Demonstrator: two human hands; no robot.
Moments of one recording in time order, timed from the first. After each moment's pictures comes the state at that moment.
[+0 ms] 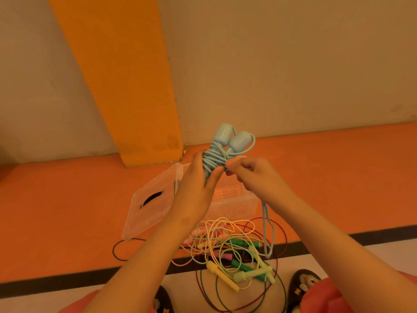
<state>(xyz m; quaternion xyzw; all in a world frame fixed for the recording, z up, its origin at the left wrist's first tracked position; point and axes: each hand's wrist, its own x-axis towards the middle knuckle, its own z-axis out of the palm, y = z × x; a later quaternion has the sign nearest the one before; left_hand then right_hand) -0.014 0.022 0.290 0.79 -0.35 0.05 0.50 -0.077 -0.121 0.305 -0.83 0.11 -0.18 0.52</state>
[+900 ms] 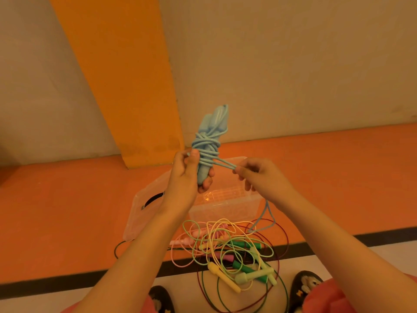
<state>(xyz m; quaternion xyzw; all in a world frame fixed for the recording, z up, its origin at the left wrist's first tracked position) -0.013 0.028 0.309 0.61 -0.22 -0.12 0.75 -0.078 -0.132 0.301 -0.83 0.12 -0.16 0.52</state>
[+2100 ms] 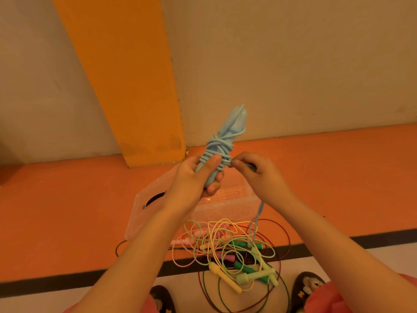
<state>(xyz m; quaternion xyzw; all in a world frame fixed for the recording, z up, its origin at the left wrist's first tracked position) -0.018 0.031 0.319 0.58 -0.26 -0.23 0.74 -0.068 -0.128 0.295 -0.86 0.03 -0.28 0.42</state>
